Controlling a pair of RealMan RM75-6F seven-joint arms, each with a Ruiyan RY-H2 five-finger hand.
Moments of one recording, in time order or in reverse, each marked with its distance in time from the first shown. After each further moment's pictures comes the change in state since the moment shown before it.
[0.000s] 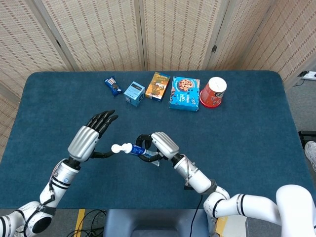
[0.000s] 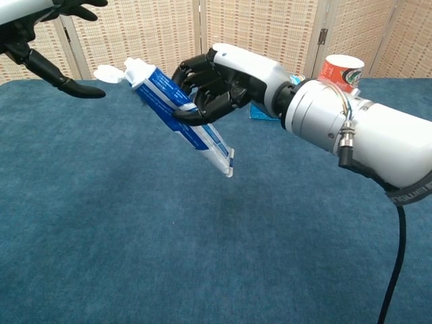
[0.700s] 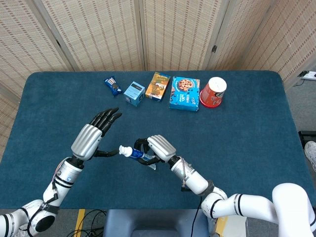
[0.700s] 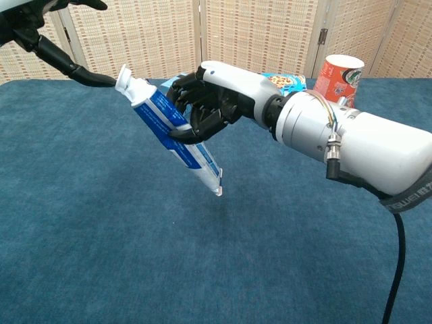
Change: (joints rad) left arm -0.029 -0.002 -0.008 -0.024 -0.020 0.010 -0.012; right arm 0.026 -0.012 -0.020 -0.002 0.049 -0.035 -0.106
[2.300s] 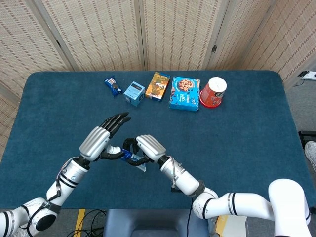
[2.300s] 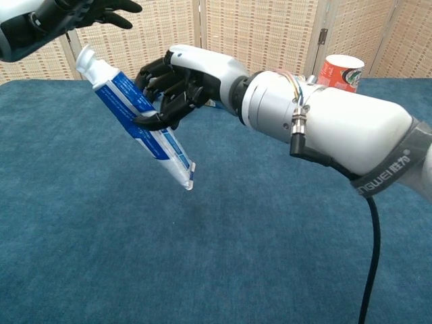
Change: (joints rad) left arm -0.054 0.022 0.012 -0.045 -0.039 -0.096 -0.122; right arm 0.070 -0.010 0.082 -0.109 0.189 -0.044 -0.139
